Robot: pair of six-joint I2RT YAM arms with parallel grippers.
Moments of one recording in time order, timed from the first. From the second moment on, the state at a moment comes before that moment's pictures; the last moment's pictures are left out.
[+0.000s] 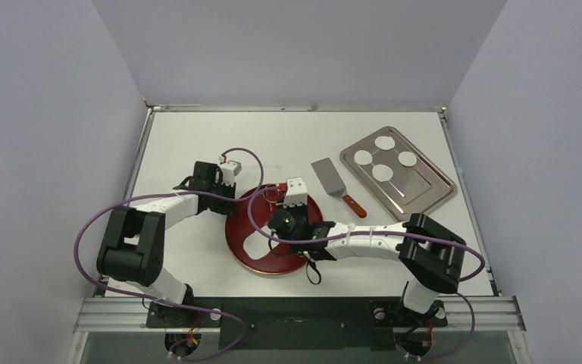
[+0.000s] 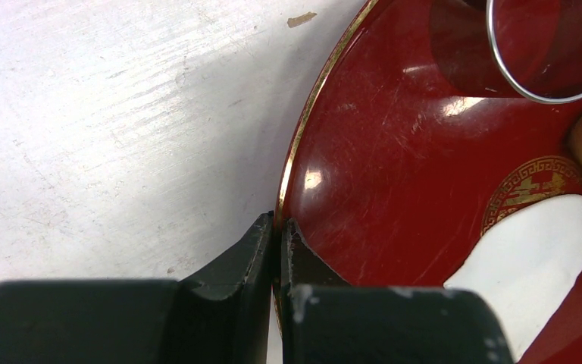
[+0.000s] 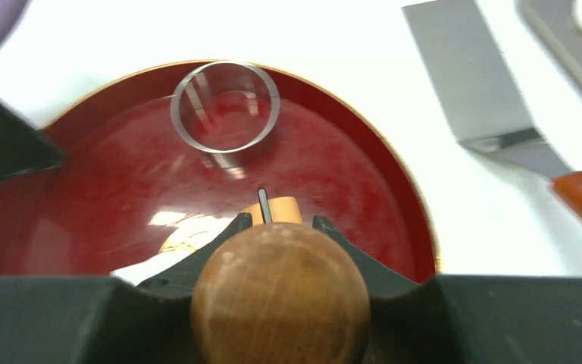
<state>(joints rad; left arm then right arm) -0.21 1.57 0.77 -0.18 0.26 0.03 1.15 1.68 0.95 0.05 0.83 0.57</state>
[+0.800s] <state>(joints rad) -0.21 1.57 0.77 -0.18 0.25 0.03 1.21 1.60 0.94 0.19 0.60 0.41</state>
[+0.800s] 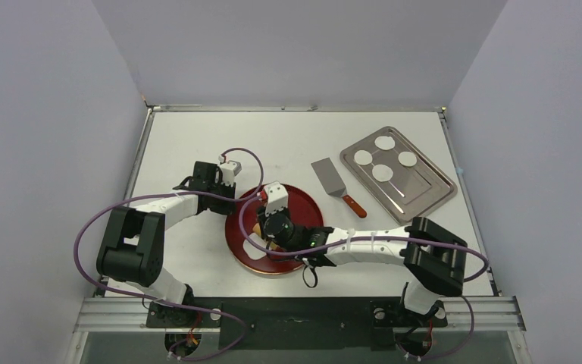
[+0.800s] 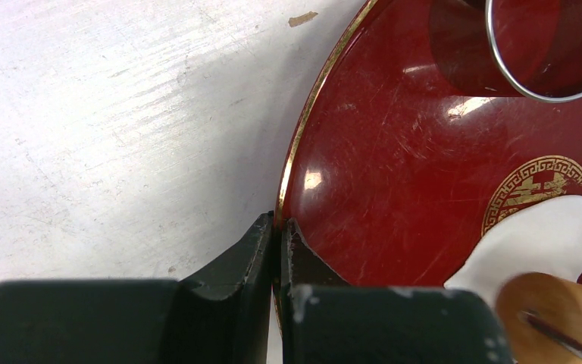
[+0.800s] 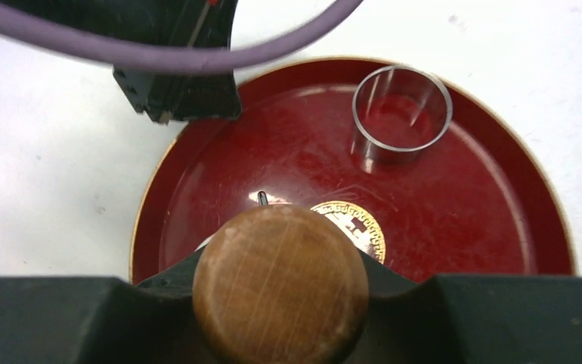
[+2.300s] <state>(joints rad) -0.21 1.57 0.77 -0.18 0.25 0.03 1.14 1.59 0.90 0.34 0.38 0.23</state>
